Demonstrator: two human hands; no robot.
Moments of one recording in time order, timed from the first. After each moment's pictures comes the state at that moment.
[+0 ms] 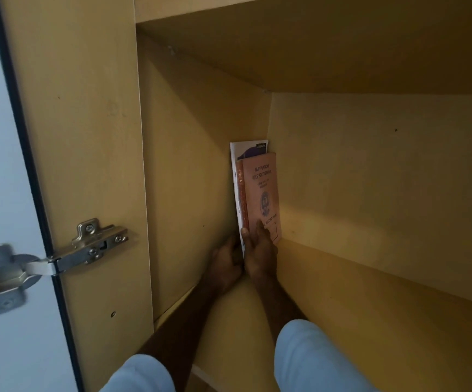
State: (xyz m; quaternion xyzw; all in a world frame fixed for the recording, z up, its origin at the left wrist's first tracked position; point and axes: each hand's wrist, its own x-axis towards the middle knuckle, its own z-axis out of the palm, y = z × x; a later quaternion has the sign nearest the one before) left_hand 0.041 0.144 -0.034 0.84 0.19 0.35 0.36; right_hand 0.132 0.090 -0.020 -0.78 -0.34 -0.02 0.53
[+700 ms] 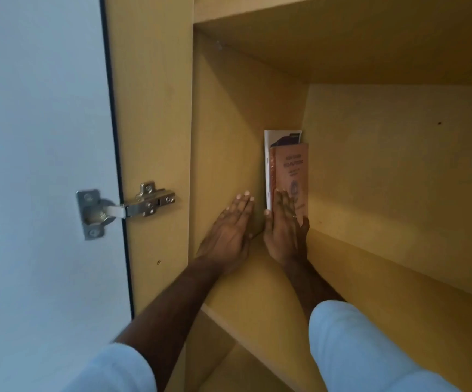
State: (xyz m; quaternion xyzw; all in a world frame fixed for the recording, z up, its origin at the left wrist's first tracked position) left_hand -0.034 0.101 0.027 0.92 0.22 0.34 0.01; right_hand 0.115 0.042 0.031 -0.77 -0.48 -0.21 0.35
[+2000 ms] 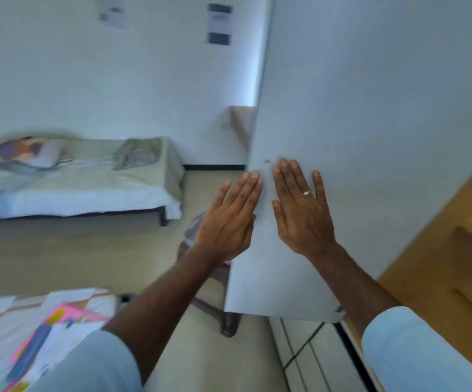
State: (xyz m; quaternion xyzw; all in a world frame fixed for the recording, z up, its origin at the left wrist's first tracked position) left_hand -0.615 -0.042 -0.115 0.78 0.50 0.30 -0.22; right_hand -0.426 -0.017 -0.080 -0.41 -0.81 -0.29 0.29
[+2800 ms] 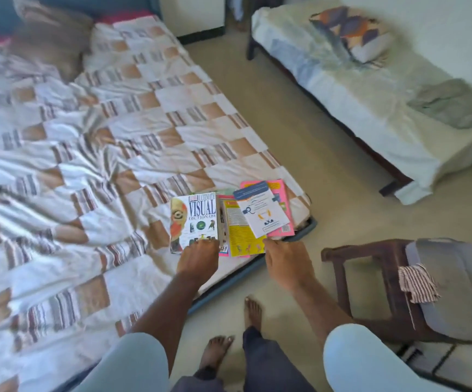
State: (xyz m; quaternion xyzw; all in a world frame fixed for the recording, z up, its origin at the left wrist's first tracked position) left_hand -0.877 -0.377 -0.395 0.20 0.96 0.04 0.17; right_hand -0.815 -0.160 -0.378 0.03 -1.00 0.01 0.03
